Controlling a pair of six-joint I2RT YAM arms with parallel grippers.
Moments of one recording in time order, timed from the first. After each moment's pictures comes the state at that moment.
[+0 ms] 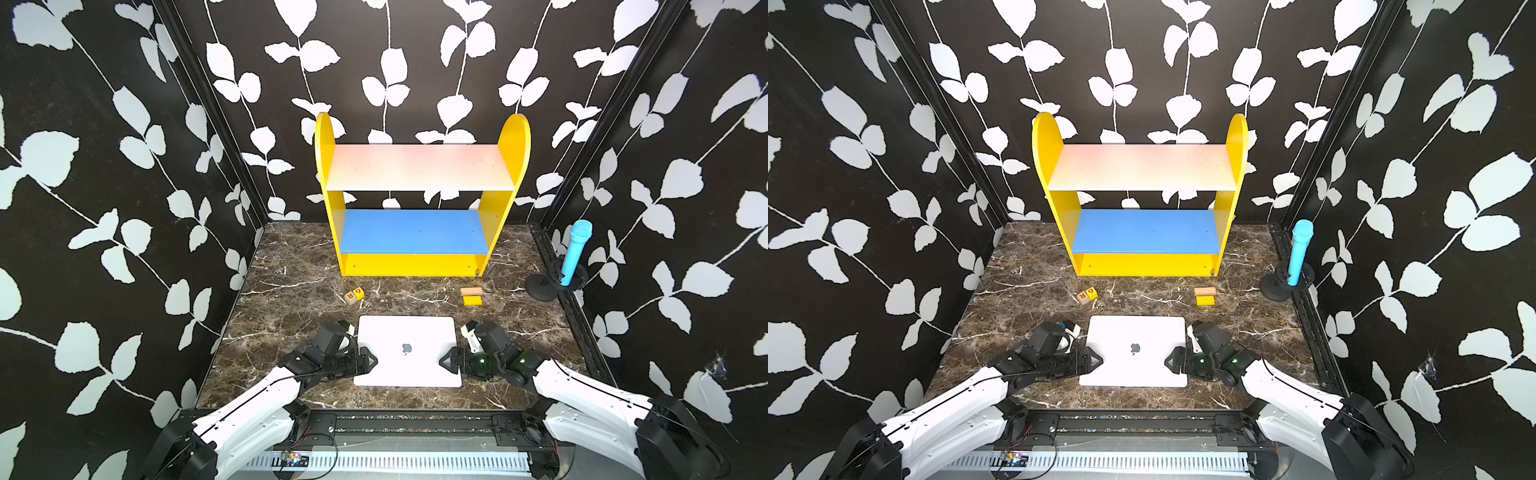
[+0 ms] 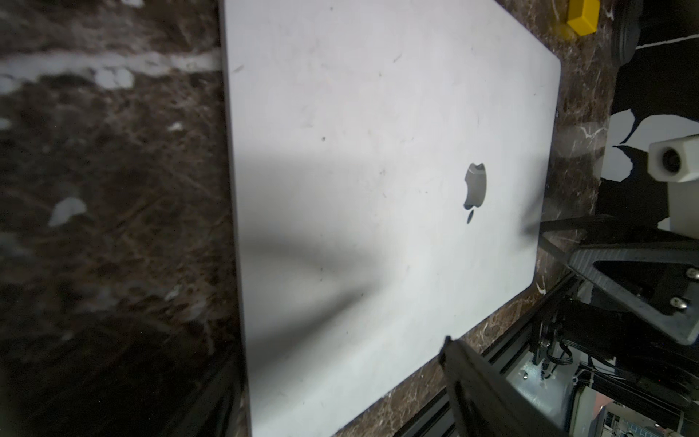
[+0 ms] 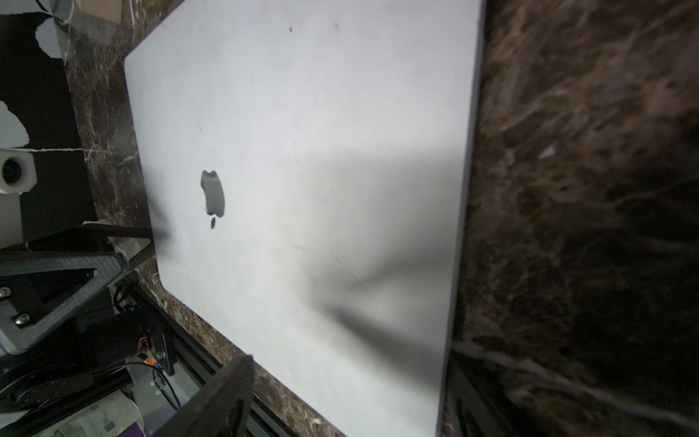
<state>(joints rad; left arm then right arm) -0.62 0.87 0.29 -0.36 0.37 -0.76 0.69 1.00 0.33 -0.27 -0.38 0.84</state>
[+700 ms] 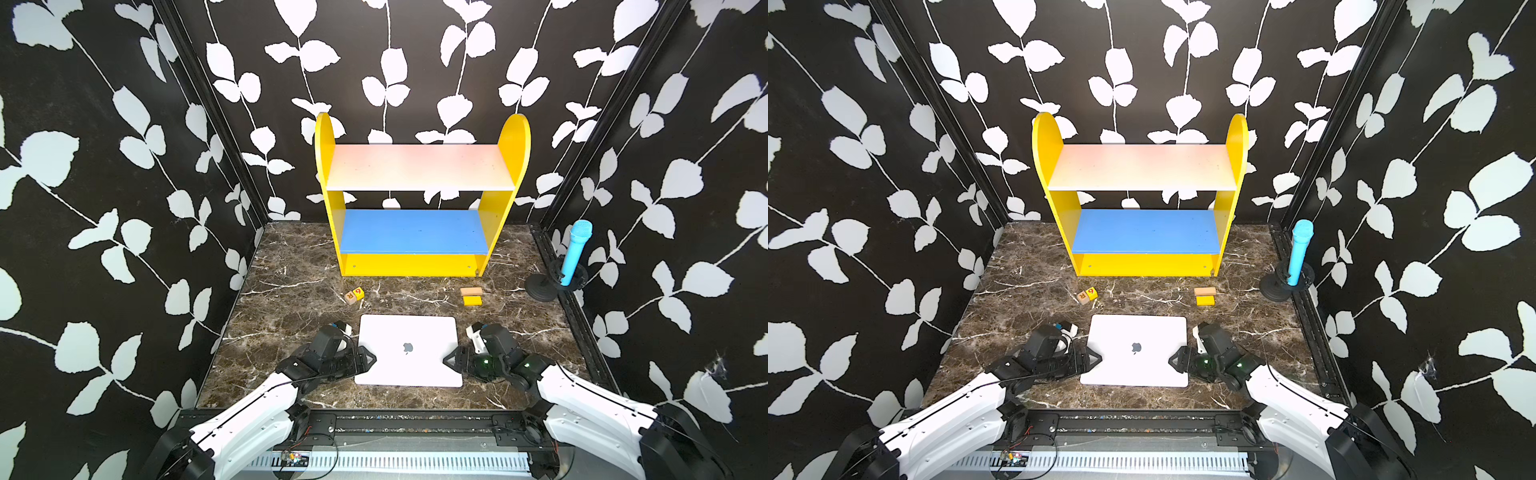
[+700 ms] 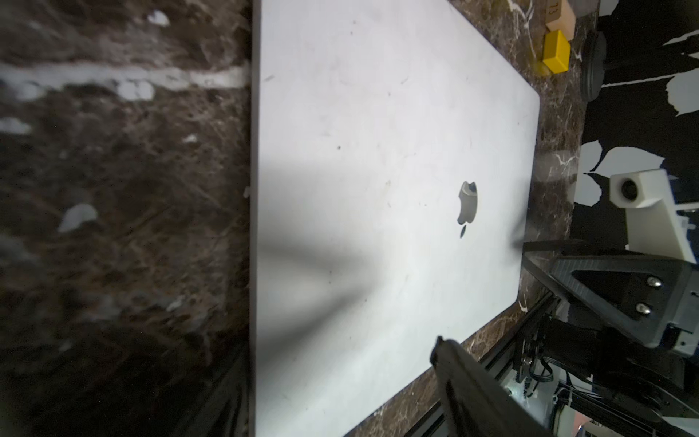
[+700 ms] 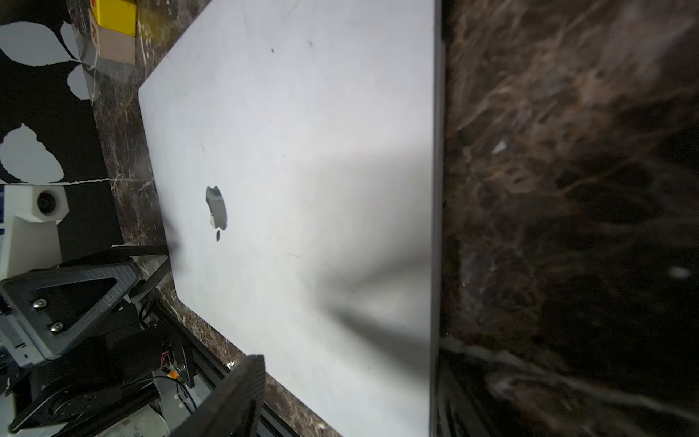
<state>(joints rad) -0.61 0.82 0.23 -0.28 0.36 -0.84 0.65 0.93 0.27 -0.22 -0.40 0.93</state>
